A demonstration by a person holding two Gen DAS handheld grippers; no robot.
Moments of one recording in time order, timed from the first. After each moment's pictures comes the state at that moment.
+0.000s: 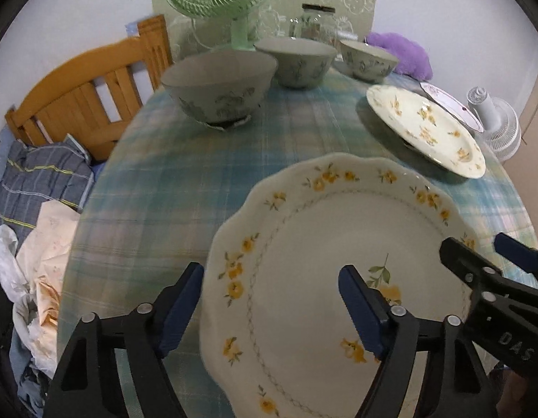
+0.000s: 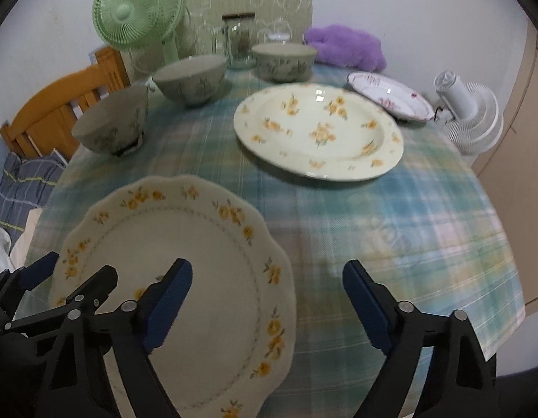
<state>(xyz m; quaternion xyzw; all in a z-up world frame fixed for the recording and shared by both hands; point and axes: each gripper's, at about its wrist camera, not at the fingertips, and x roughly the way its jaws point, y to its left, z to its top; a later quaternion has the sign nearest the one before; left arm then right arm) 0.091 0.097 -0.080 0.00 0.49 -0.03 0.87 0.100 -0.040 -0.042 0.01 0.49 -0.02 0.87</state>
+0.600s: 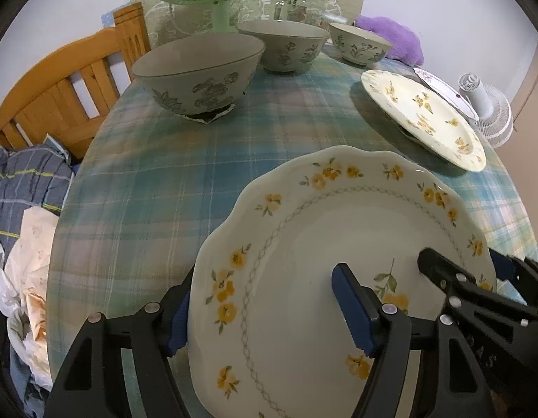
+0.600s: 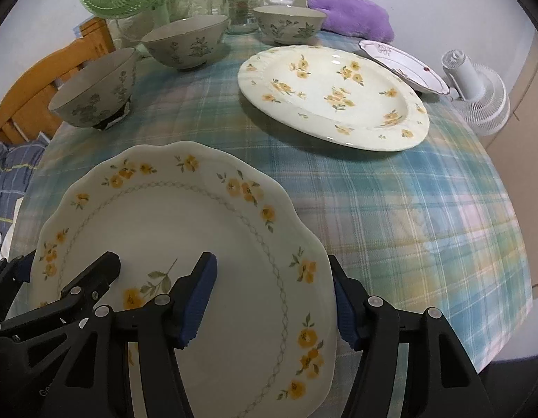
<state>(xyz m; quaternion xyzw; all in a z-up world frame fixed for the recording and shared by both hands) 0.116 0.103 -0.088 0.00 0.51 -0.07 0.86 0.119 -0.024 -0.066 0.01 0.53 -0.04 0.84</state>
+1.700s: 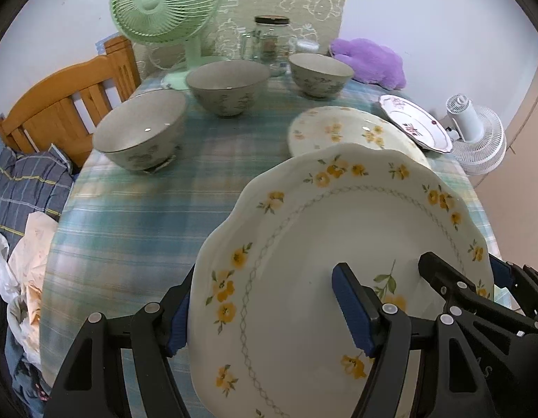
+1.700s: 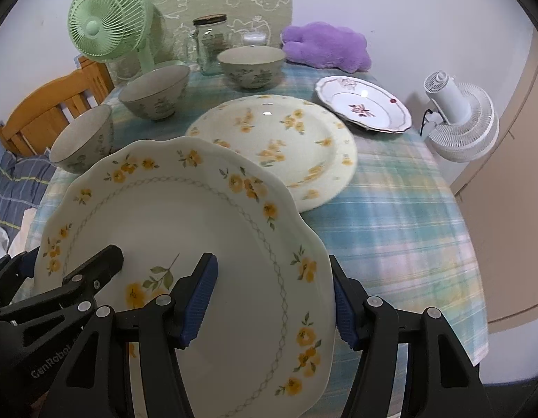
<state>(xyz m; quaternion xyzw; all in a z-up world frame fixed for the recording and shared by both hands) 0.117 0.002 -0.030 -0.02 0.49 -0.04 0.87 0.122 -0.123 -0.007 0.00 0.50 -0.02 0.87</state>
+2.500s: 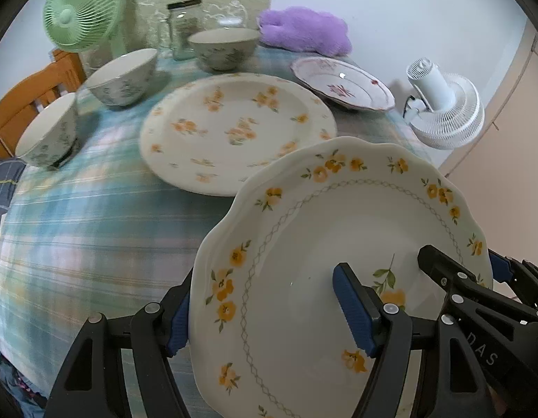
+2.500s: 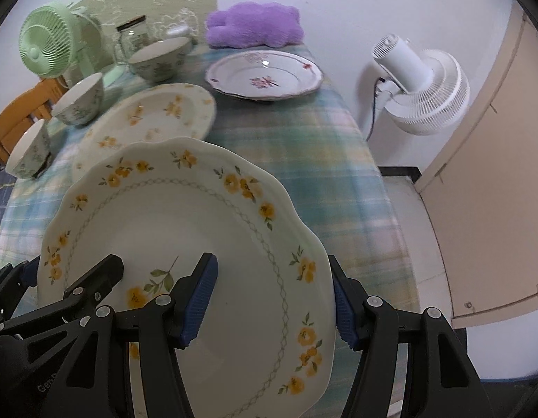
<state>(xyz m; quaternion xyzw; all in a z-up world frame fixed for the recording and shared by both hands) 0.120 -0.144 -0.058 -0.01 0.52 -0.08 0.85 0.112 -0.272 -0.026 0.02 0.53 -0.05 0.85</state>
